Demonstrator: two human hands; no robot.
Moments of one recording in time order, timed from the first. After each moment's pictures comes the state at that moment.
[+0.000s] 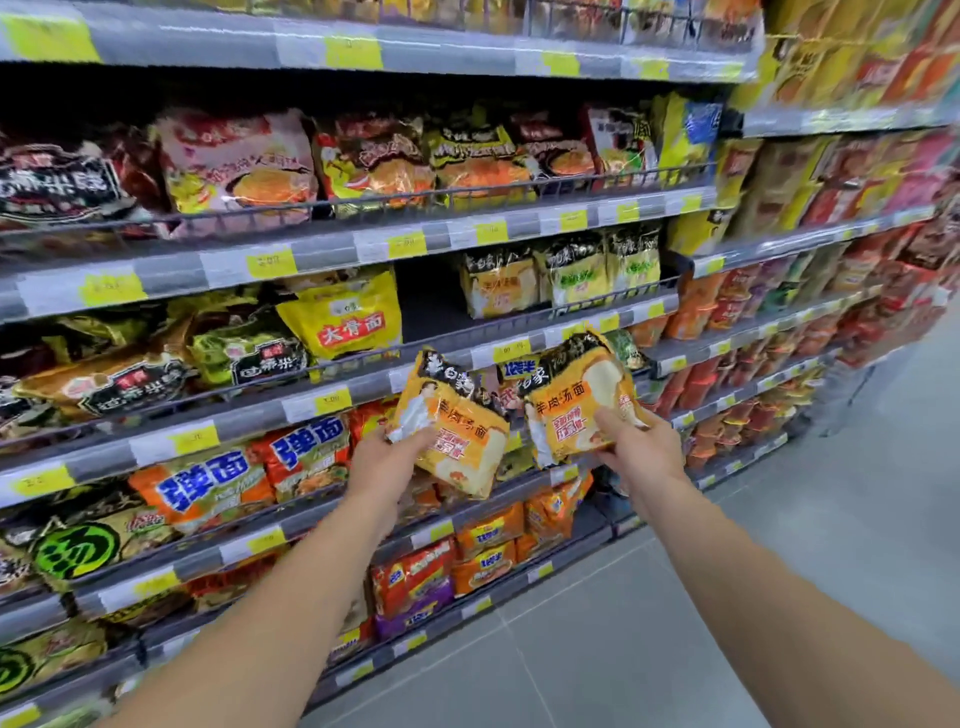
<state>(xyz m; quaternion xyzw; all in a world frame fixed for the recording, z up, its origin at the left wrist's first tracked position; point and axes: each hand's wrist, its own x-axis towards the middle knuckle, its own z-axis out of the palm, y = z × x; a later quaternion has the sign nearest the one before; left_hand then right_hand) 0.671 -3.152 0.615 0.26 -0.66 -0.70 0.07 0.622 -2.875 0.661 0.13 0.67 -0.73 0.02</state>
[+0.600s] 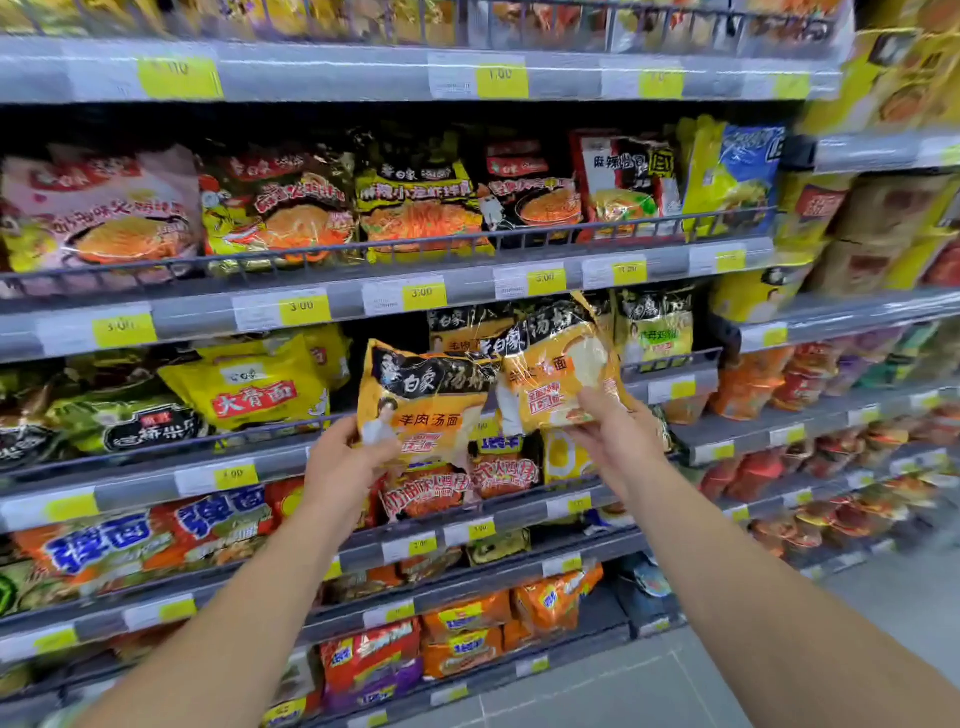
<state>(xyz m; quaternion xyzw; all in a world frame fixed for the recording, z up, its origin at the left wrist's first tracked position) 0.514 -3.069 0.673 0.25 -0.64 -0.70 0.22 0.367 -2.829 0.677 0.03 0.55 -0.82 0.14</state>
